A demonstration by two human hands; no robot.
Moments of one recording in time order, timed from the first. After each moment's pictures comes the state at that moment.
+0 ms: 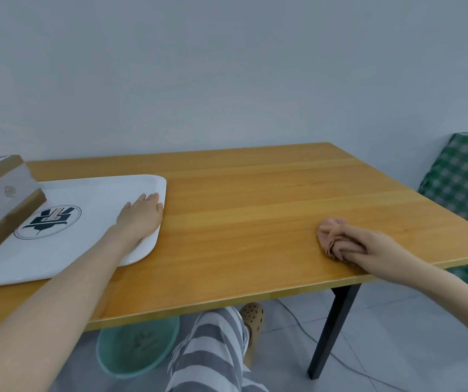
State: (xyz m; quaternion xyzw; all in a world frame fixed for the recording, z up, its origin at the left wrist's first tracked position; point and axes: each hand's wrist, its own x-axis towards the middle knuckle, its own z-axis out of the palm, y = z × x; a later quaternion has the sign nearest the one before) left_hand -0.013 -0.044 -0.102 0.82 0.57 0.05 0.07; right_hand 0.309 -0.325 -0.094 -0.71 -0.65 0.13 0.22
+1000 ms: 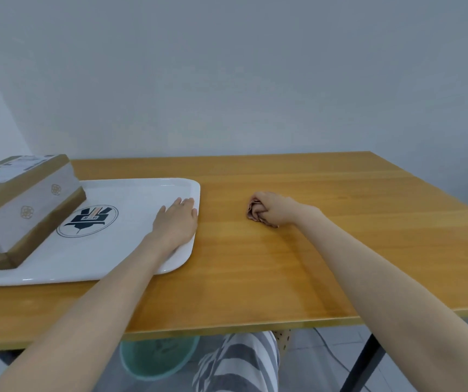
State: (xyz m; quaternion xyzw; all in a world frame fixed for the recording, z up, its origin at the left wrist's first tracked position) left_hand -0.015 -0.035 -0.109 0.83 0.56 0.08 0.06; right_hand 0.214 -0.085 -0.088 -0.70 -0.69 0.13 0.08
